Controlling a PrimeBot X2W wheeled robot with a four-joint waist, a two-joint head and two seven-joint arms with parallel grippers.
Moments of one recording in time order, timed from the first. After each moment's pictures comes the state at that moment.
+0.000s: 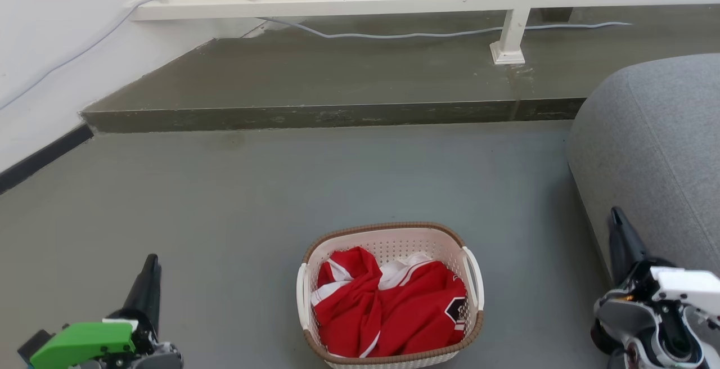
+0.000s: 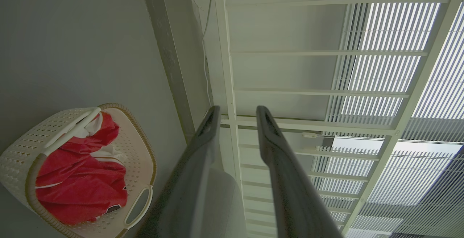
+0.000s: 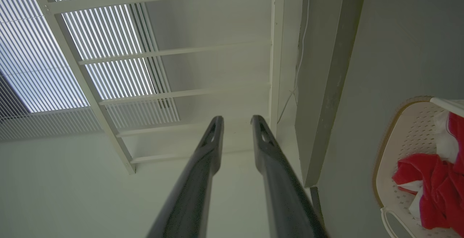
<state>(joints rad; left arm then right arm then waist) -0.02 0.04 0.05 0.30 -1.65 -0.12 0.09 -0.03 -0.03 -0.12 0.31 1.63 0.12 0.10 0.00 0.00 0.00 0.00</state>
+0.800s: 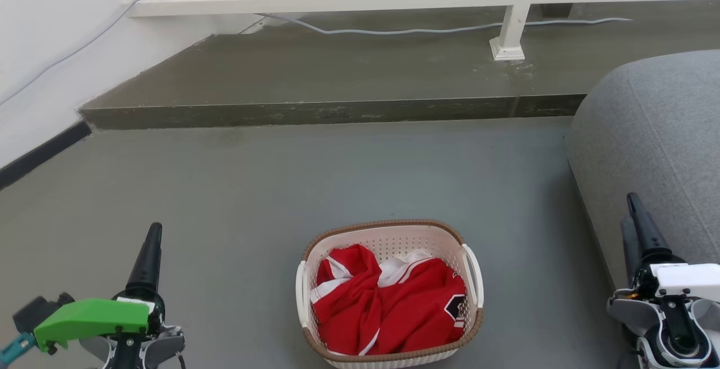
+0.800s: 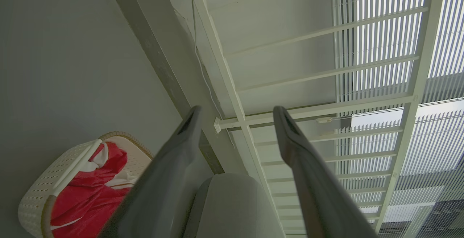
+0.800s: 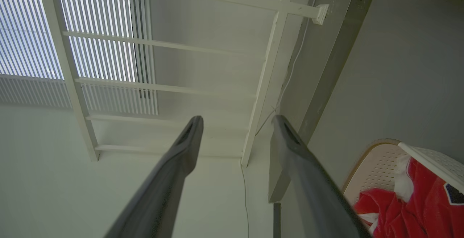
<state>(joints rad) -0.05 0.07 -0.02 0.25 -1.48 -0.12 0.01 -0.02 -0.08 -0.09 0.28 1.45 0.12 0.02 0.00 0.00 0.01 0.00</state>
